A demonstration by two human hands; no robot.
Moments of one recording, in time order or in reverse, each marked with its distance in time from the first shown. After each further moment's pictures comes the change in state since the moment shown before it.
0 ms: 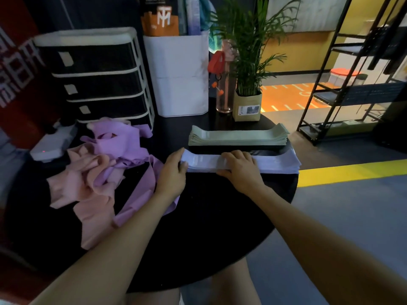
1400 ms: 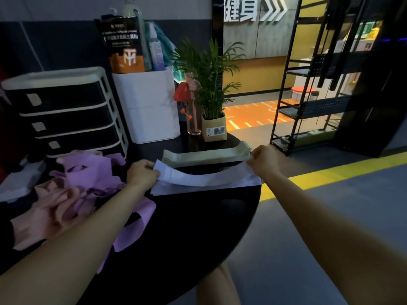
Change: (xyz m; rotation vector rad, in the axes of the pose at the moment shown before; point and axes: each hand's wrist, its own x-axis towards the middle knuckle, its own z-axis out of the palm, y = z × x) left_hand 0.048 0.043 -0.022 0.017 -0.004 -0.285; right_hand 0.006 0.097 -0.087 0.393 0.249 0.546
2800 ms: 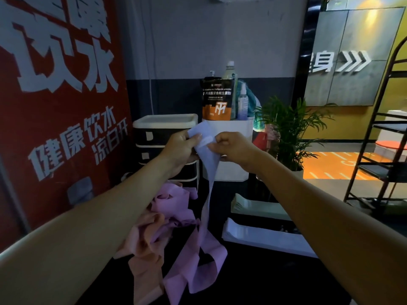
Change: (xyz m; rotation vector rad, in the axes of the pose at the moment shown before) left_hand 0.011 0.092 -0.164 -0.635 -0.083 0.280; right_hand -0.048 -0.288 0.038 0.534 -0.678 -0.596
